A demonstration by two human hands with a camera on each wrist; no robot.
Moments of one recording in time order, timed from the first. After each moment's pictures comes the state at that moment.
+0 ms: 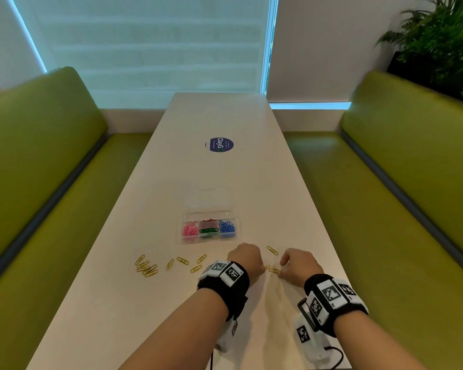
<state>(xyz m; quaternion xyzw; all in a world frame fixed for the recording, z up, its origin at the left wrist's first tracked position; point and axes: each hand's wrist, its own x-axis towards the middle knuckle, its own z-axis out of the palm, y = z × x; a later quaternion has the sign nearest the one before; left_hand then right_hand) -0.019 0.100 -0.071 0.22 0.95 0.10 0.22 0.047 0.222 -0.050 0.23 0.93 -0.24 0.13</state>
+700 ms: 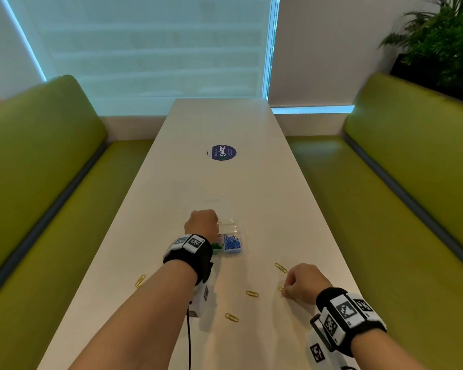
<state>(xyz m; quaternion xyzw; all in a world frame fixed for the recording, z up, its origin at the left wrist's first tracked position) -0.126 0.031 -0.031 0.08 0.98 0.14 0.05 0.029 0.222 -0.050 0.19 0.93 -0.25 0.19</state>
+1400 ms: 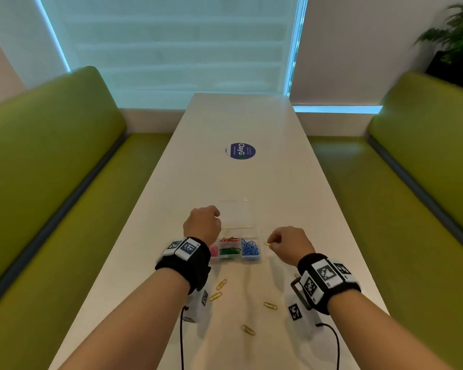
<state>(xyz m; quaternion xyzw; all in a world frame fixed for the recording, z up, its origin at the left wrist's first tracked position) -0.137 -0.003 -0.029 0.03 0.97 0.23 0.00 -0.064 0.187 -0.027 0.11 0.95 -0.27 0.08</state>
